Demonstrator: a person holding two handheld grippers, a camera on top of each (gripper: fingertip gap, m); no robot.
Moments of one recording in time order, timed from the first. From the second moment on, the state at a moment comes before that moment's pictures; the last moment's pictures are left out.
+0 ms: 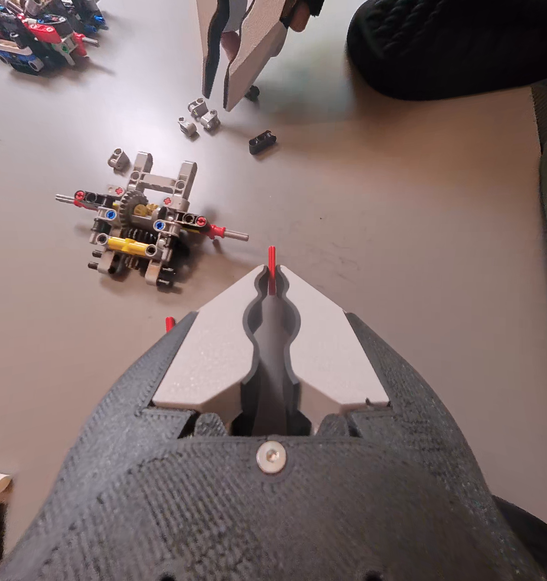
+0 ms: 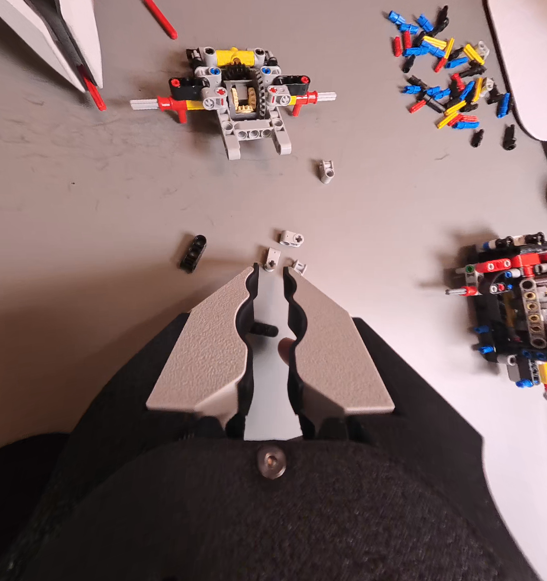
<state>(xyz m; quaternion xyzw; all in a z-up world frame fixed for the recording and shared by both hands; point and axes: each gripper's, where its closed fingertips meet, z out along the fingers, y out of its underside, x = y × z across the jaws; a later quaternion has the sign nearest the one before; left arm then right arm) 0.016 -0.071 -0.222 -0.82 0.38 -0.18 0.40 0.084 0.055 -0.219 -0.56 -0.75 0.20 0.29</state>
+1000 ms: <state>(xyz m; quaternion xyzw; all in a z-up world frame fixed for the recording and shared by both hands) 0.054 -0.082 -0.175 -0.75 0.37 -0.29 0.47 0.050 -0.081 -0.183 -0.35 -0.83 0.32 0.30</state>
